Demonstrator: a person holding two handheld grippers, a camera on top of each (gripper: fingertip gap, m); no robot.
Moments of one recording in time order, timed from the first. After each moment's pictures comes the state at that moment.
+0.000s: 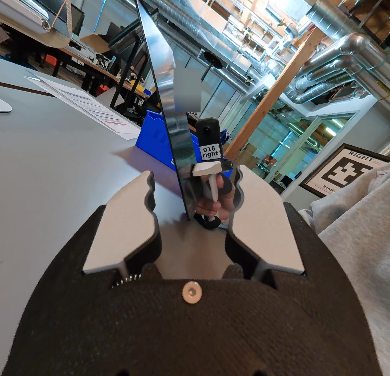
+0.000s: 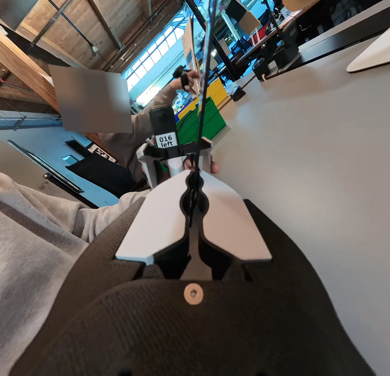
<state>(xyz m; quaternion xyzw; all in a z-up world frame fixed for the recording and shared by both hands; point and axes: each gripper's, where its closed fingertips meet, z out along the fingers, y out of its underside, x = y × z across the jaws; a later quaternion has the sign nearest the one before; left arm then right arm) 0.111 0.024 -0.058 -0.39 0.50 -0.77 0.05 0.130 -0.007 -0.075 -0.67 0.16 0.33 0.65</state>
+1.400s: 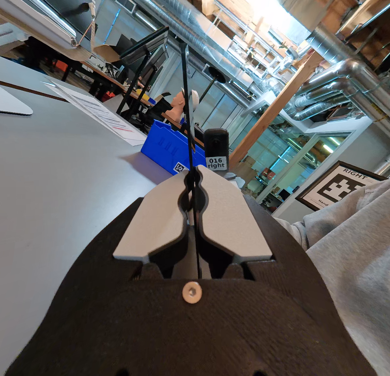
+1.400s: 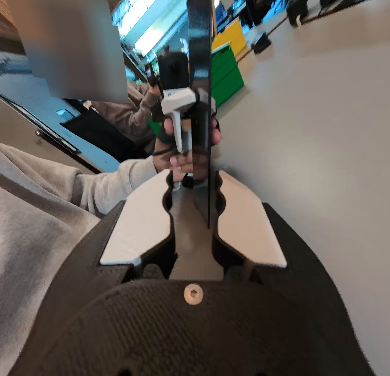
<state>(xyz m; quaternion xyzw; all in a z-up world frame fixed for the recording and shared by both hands) 0.110 0.046 -0.053 -0.41 0.47 -0.78 0.05 0.088 0.009 -0.089 -0.72 0.10 0.34 0.59</state>
